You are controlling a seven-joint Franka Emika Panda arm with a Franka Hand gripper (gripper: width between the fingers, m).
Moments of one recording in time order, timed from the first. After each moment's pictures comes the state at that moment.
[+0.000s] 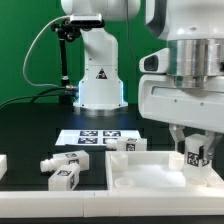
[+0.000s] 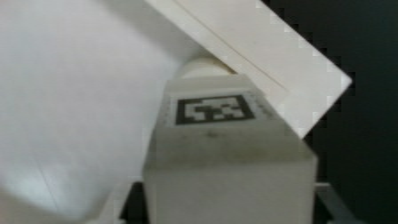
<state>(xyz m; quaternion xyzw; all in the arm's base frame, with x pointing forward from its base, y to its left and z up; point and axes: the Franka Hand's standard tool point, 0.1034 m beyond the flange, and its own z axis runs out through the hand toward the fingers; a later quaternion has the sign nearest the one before) 0.647 0.098 0.076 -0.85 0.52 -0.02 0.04</state>
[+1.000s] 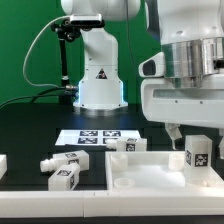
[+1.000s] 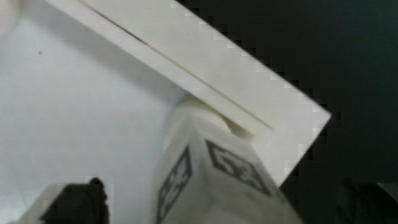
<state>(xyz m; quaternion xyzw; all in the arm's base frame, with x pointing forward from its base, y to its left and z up) 0.638 0.113 0.077 -0.91 0.41 -0.02 0.08</state>
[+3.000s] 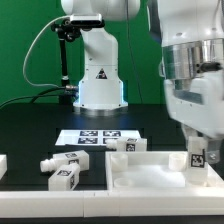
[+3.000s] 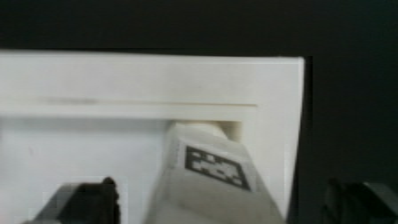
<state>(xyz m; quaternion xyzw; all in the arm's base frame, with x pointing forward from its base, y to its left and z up) 0.642 0.113 0.074 -0.81 0.58 -0.02 0.09</state>
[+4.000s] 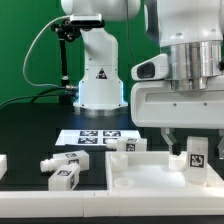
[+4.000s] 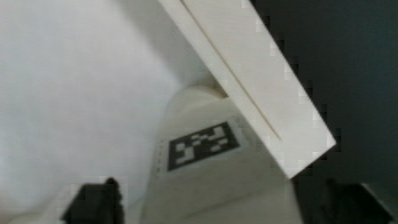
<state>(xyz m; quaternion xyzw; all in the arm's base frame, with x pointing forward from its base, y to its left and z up) 0.639 0.110 0.073 -0.93 0.36 -0.04 0.07</state>
